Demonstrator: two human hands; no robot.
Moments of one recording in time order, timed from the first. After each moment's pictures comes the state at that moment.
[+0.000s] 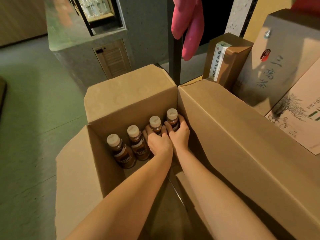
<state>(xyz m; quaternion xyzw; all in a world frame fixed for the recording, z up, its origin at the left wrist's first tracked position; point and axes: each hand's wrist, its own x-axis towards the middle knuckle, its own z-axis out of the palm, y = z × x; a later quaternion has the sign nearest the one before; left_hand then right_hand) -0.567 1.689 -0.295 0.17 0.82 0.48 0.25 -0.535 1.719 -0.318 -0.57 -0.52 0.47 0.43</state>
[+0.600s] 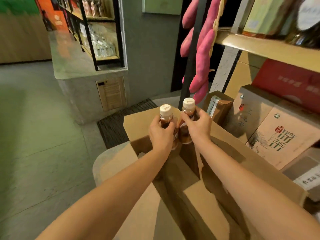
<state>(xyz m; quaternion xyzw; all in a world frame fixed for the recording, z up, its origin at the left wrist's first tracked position) -0.635 1.625 -0.139 0.35 0.64 0.62 0.30 -0.552 1.669 -0.129 -0.54 -0.60 0.30 0.51</state>
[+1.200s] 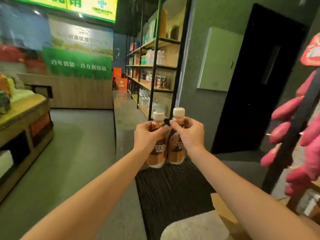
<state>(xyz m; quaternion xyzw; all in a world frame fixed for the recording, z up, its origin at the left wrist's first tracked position) -1.001 1.565 0.006 0.42 0.58 0.68 0.17 -0.891 1.639 0.022 -0.34 -0.70 0.35 0.53</state>
